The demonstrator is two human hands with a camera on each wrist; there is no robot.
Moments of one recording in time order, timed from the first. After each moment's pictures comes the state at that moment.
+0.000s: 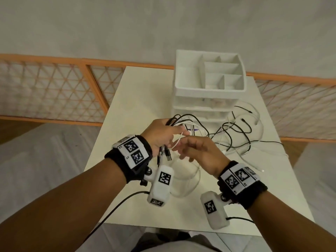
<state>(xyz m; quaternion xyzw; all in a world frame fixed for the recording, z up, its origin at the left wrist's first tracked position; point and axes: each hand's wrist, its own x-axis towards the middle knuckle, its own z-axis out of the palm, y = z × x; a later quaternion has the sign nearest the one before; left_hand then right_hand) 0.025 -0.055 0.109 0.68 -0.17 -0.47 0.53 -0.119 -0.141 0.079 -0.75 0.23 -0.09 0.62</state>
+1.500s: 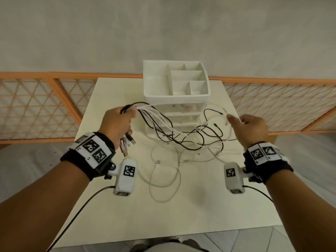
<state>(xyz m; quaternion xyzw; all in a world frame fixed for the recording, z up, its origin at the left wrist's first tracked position) 0.061 -0.072 0.131 0.75 -0.15 -0.29 0.58 -0.219 -0.279 0.109 -0.72 0.60 -0.26 0.24</state>
